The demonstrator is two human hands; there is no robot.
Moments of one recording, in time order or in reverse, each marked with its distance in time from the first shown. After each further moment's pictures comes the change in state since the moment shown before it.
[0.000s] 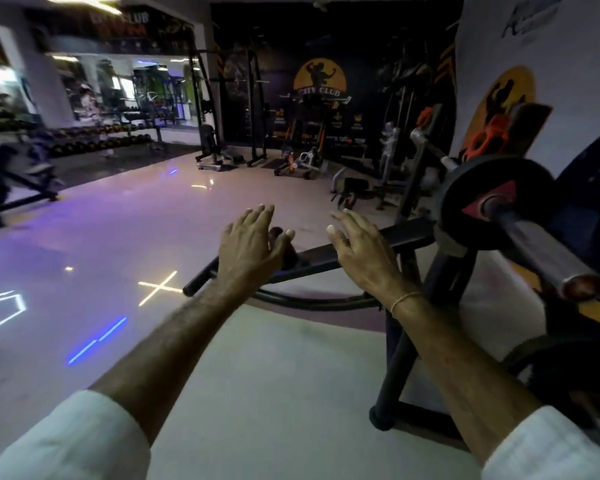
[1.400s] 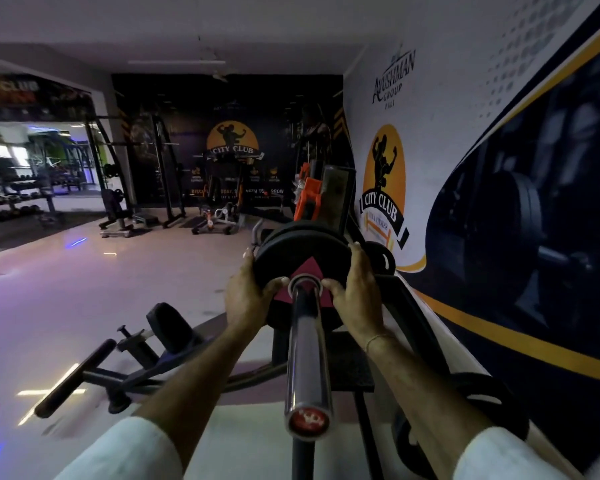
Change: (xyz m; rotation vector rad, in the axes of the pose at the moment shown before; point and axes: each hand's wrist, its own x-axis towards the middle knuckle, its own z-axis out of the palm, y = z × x) left_hand 0.125 0.345 0.189 -0.614 0.027 -0.002; right_hand 0.041 0.332 -0.191 0.133 0.442 0.164
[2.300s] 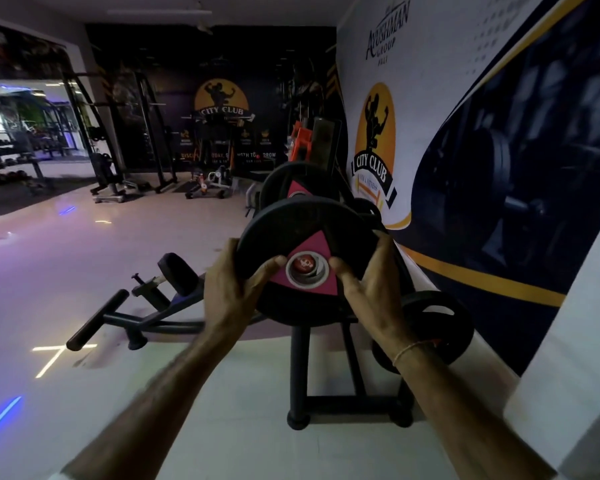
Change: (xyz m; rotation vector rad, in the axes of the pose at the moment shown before) left_hand -0.212 0.041 -0.120 -0.227 -0.020 0.106; right_hand -0.203 -0.108 -0.119 0.197 0.094 0.023
